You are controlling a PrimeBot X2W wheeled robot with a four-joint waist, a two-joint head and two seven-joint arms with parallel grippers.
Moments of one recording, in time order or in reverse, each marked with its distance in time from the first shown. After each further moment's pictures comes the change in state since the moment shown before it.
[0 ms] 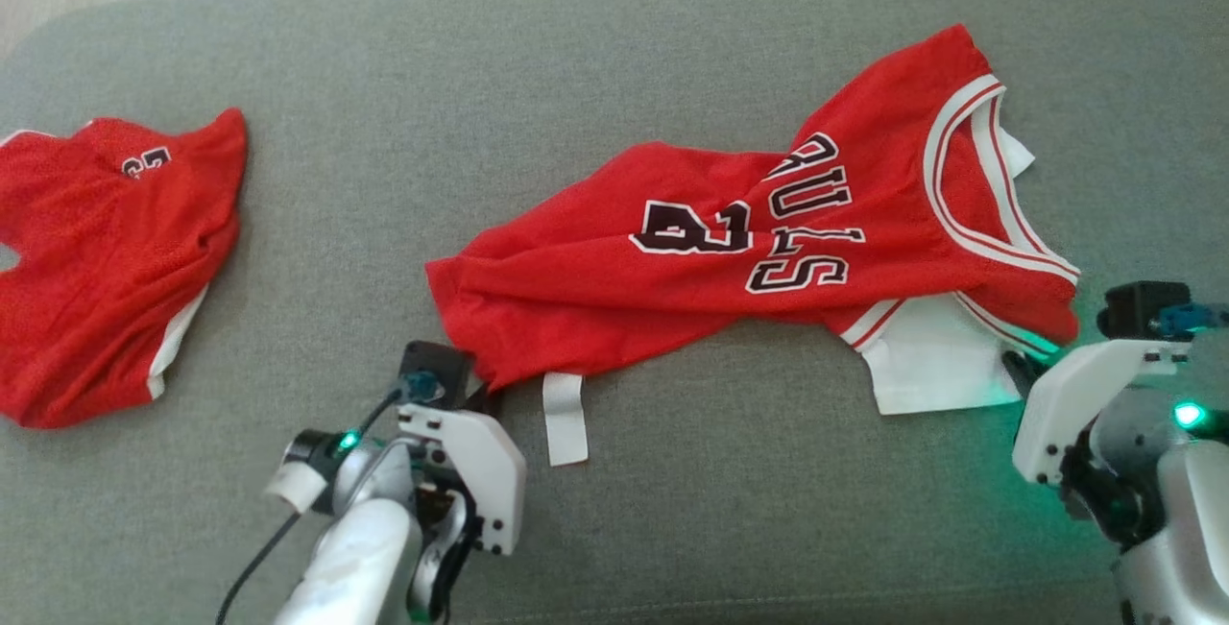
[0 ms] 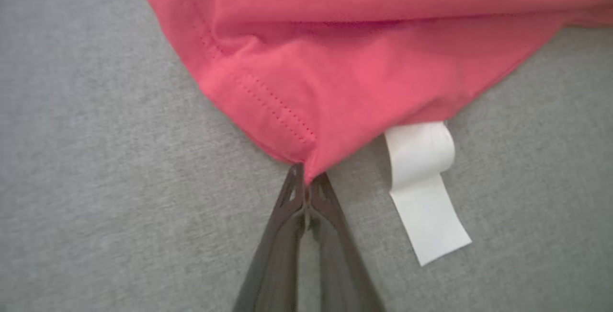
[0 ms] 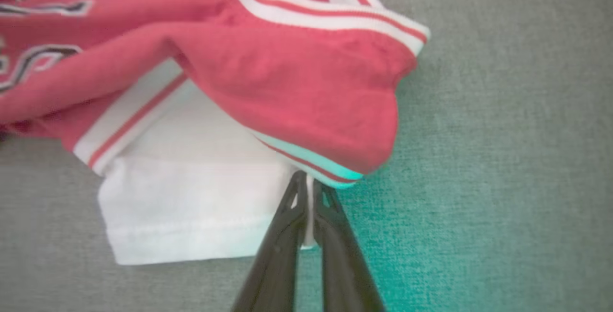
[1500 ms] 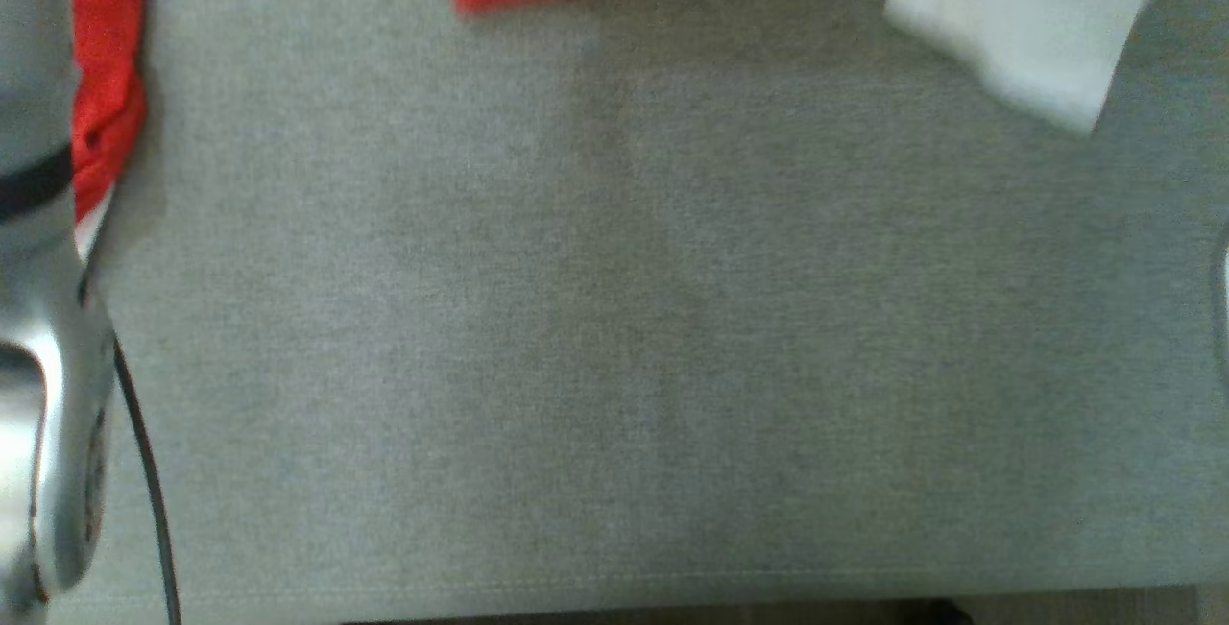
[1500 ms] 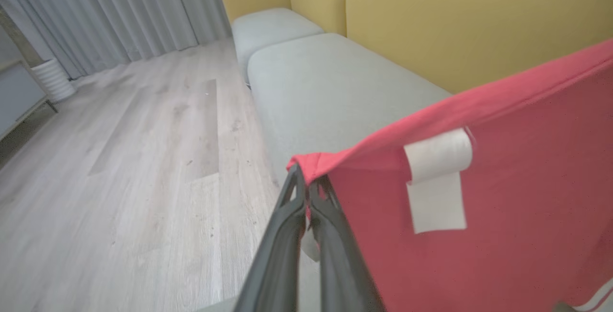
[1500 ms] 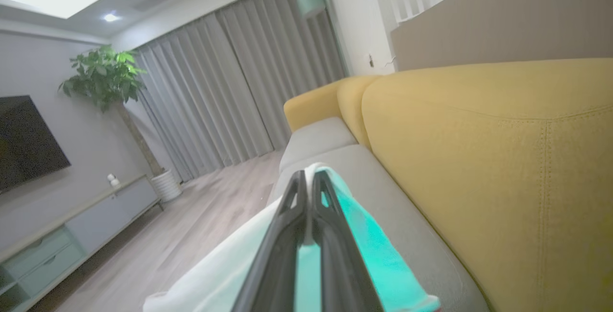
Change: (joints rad) left arm -1.142 0.138 0.145 -0.047 -0.112 -0.128 0.270; right arm -1.271 0.137 -0.356 -0.103 -0.146 0.000 -0.009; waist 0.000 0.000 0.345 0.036
